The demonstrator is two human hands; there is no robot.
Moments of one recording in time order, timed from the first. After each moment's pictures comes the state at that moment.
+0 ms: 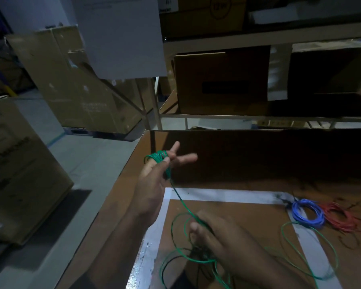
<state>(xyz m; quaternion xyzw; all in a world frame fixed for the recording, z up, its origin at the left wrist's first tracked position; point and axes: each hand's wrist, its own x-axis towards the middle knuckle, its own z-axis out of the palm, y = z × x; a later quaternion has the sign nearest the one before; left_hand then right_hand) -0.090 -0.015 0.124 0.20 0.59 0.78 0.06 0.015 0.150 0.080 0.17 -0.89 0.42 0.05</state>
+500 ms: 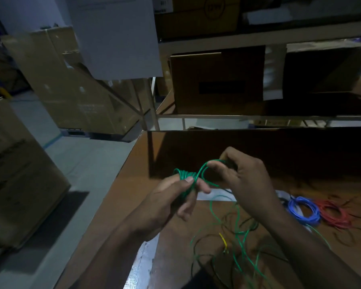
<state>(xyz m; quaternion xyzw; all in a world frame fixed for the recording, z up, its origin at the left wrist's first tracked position) -0.060 -0.007 0.129 0.30 0.61 0.70 0.24 -0.038 0.195 0.126 0.07 -0.86 0.40 0.31</state>
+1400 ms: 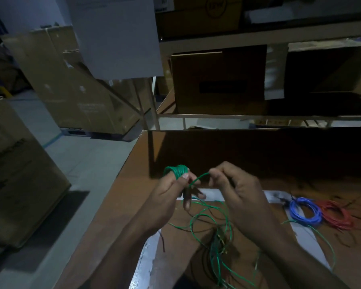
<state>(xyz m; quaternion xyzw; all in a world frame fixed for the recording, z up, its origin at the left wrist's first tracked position) -0.076 -0.004 0.110 0.24 0.73 0.63 0.09 -0.014 0.170 0.123 0.11 -0.82 0.49 0.27</state>
